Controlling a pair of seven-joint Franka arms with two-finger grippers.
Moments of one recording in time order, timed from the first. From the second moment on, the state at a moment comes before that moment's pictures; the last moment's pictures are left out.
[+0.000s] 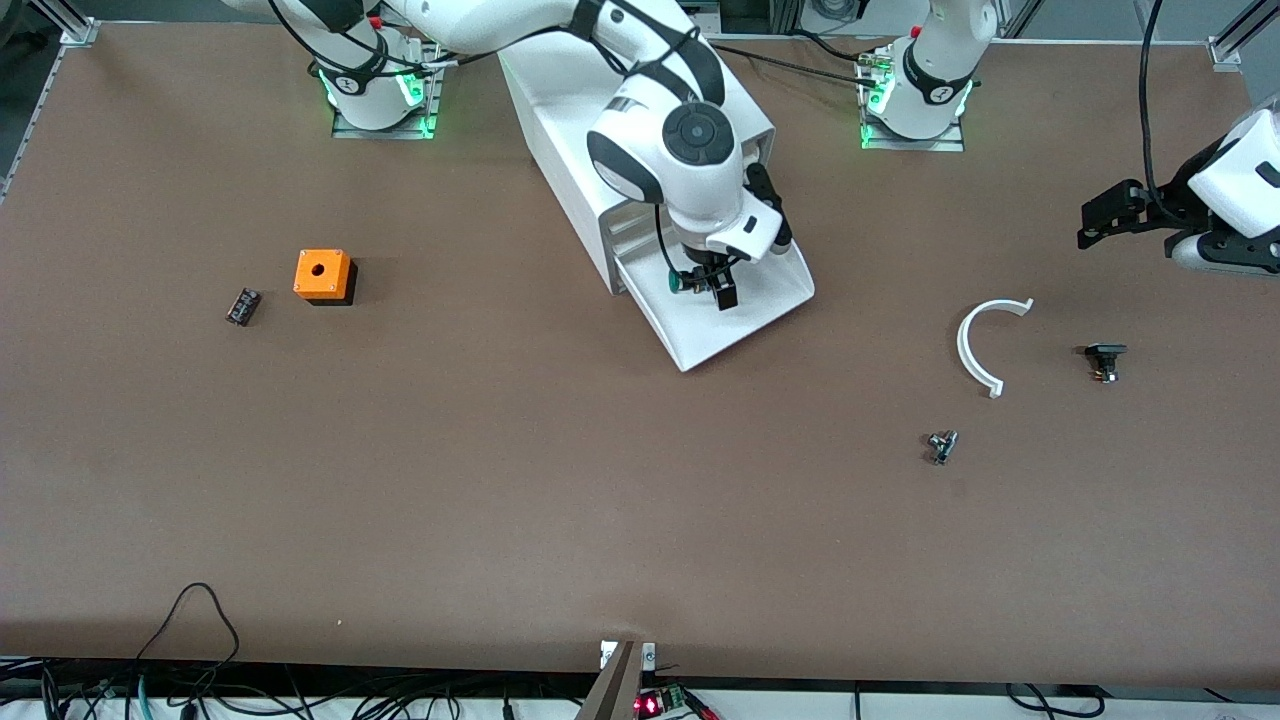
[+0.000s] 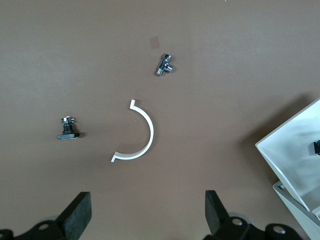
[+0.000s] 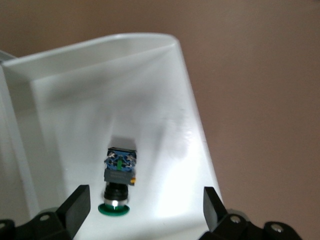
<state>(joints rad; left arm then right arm) 0.21 -0.03 -0.20 -1.68 -0.01 1.58 0.11 0.74 0.78 0.27 -1.11 -0.10 1.99 -0.87</state>
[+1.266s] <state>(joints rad) -0.05 0.37 -0.30 -2.07 -0.01 2.49 -0.55 0.43 0.57 0.04 -1.16 -0.04 1.71 0.35</state>
